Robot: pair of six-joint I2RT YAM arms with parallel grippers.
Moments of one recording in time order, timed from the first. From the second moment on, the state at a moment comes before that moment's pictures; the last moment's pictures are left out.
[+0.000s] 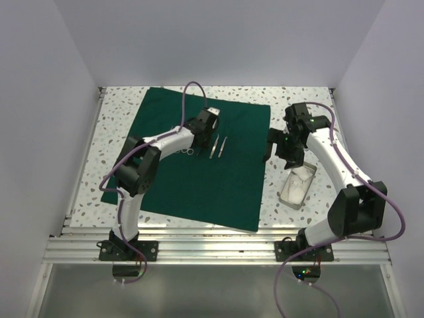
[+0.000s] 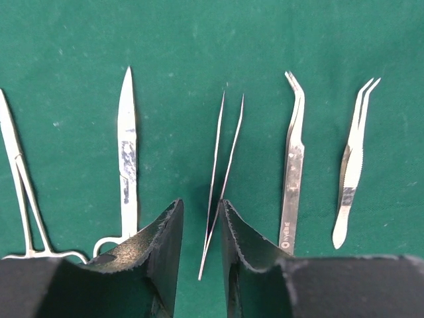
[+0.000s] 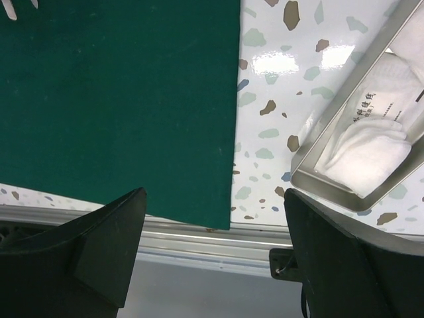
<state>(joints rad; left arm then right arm) -0.58 2.09 1.52 -0.36 -0.26 -0.18 0.19 1.49 1.32 -1.09 -0.13 0.45</state>
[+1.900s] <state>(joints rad) -0.58 1.80 1.23 0.04 0.65 -0.67 0.37 1.66 1.31 -0.64 -0.31 0.86</state>
